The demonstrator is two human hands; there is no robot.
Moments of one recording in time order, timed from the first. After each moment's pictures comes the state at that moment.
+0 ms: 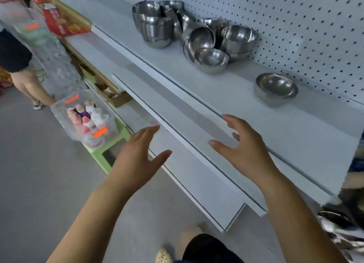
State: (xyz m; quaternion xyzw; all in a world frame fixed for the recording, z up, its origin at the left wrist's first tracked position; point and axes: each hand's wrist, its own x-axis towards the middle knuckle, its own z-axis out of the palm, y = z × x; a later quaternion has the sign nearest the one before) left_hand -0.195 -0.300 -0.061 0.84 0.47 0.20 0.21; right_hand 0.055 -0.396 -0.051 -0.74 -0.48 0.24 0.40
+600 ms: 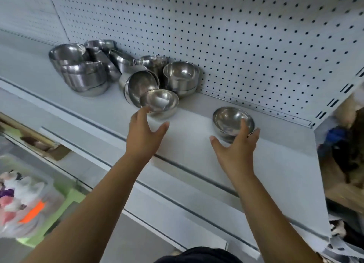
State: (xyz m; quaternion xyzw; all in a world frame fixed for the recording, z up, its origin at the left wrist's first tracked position) left_hand 0.020 -0.120 -0.060 0.80 0.40 0.31 0.33; right_hand 0.159 -0.303 -0.067 -0.87 -0.20 0.04 0.45
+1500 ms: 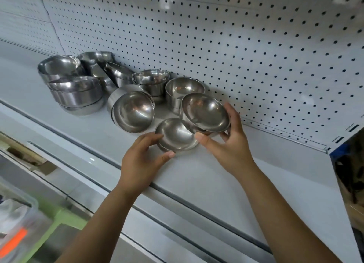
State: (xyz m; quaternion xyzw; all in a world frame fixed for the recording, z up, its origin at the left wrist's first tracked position) left_hand 0.028 -0.082 -0.093 0.80 0.28 0.36 0.39; right_hand 0.203 -0.232 -0.038 -0.70 -0.37 0.12 0.60
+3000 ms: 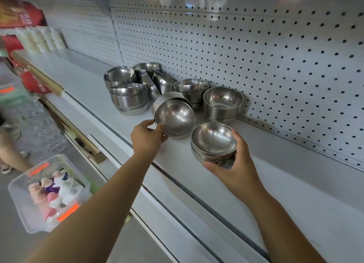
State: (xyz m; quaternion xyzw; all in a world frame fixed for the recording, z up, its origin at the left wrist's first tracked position) left_hand 0.023 -0.020 -0.048 0.58 0.53 0.41 0.45; right_hand 0.182 -0.214 -0.078 -0.71 -0.42 0.19 0.53
